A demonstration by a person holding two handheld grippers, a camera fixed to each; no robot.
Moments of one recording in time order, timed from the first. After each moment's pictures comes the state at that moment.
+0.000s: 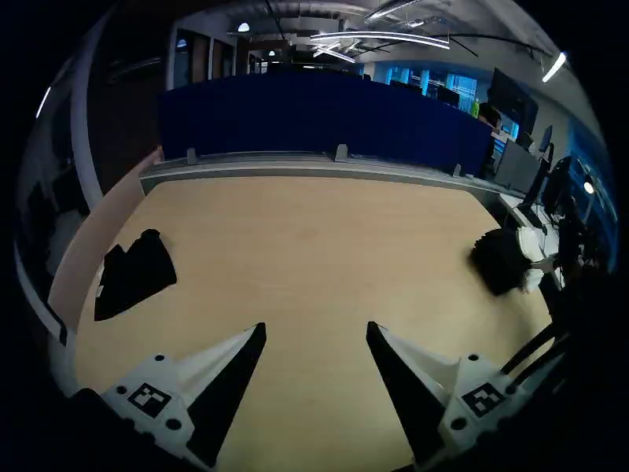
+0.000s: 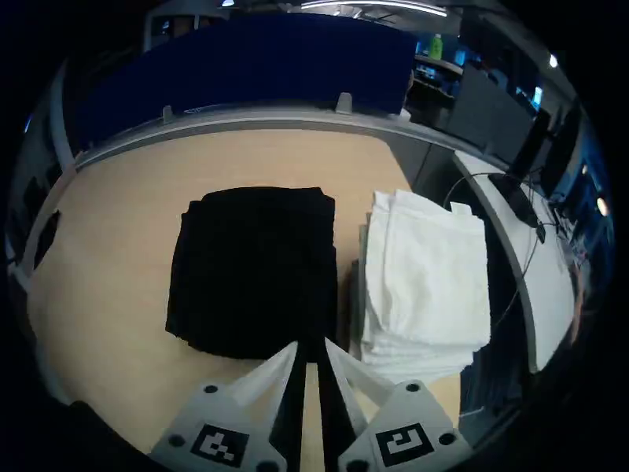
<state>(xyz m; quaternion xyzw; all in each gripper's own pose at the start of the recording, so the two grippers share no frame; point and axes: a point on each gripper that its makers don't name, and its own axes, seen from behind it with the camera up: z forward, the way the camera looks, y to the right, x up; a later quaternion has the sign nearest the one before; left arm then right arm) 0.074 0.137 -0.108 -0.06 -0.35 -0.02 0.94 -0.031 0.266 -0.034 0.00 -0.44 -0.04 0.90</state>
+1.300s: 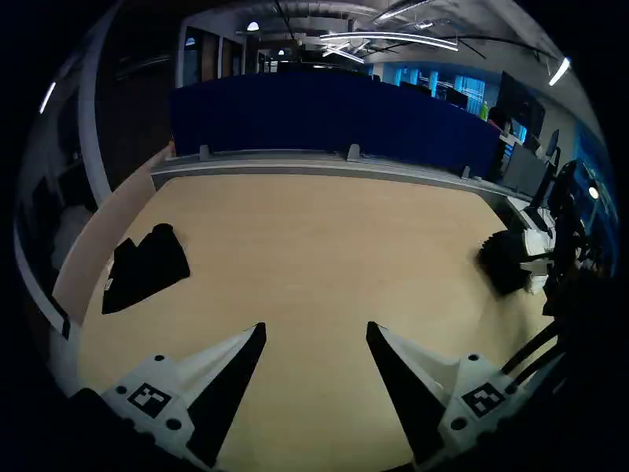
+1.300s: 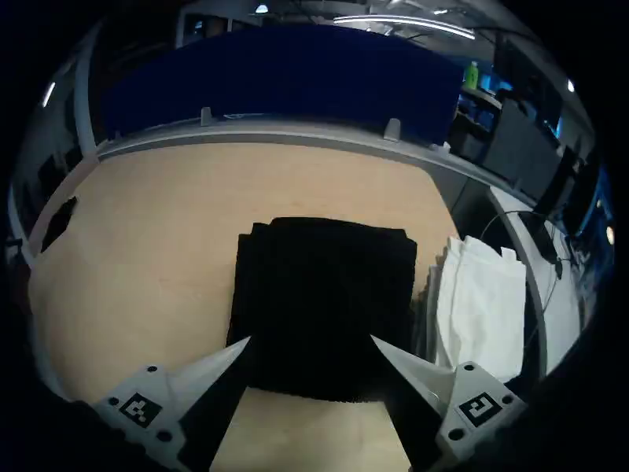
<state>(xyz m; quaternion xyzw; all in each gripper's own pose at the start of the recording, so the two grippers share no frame) 0.071 0.113 -0.122 -0.04 -0.35 -0.02 0.94 -0.042 0.196 0.001 0.06 -0.41 -0.06 0.91</state>
